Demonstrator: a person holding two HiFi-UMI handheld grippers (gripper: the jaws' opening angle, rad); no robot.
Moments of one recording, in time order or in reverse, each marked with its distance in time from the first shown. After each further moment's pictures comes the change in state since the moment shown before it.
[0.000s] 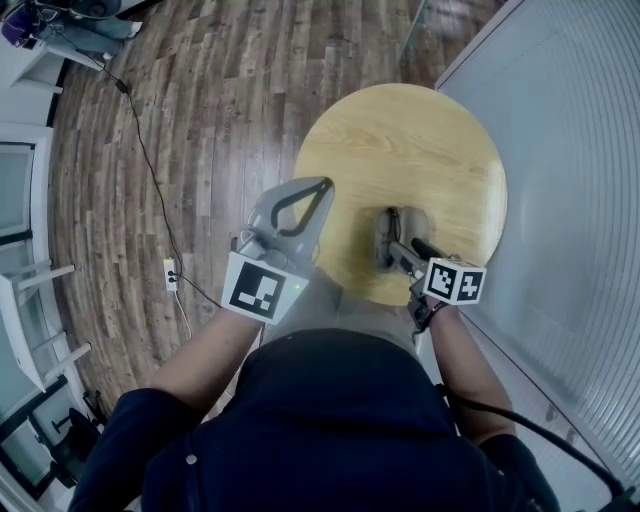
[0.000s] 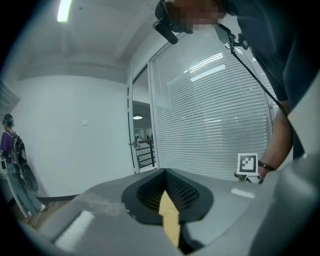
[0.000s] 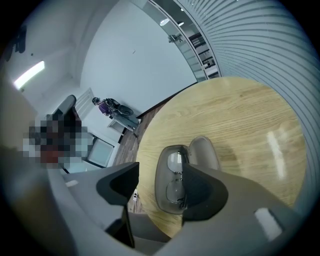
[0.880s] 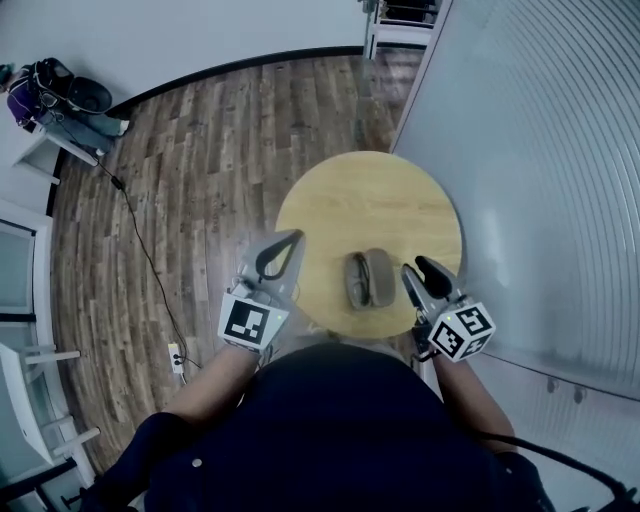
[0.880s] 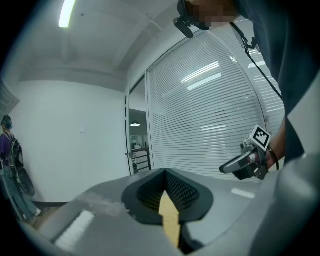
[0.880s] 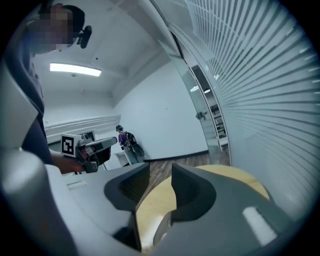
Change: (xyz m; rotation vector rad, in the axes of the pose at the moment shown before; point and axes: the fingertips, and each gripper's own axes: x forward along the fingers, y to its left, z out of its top) left arm -0.035 -0.041 0.064 0.020 -0.101 -0.025; right arm -0.189 0.091 0.074 -0.408 -0.657 0.050
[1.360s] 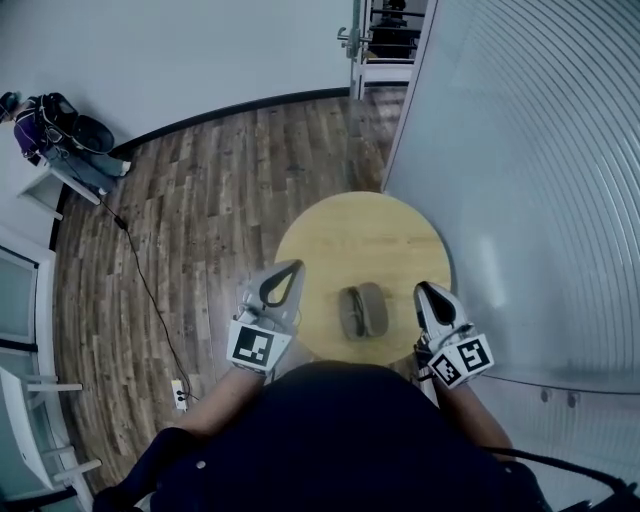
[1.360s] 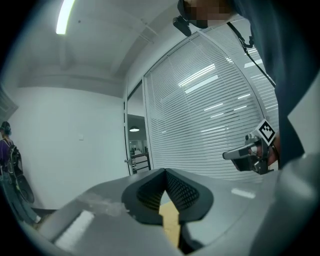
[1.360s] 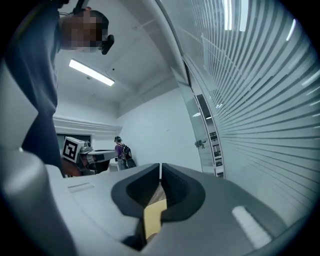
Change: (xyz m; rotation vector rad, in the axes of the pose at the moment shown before) left arm 0.006 -0.011 0.035 0.048 -0.047 -0.005; right arm -0.047 0.008 0.072 -0.166 -0.246 -0.045
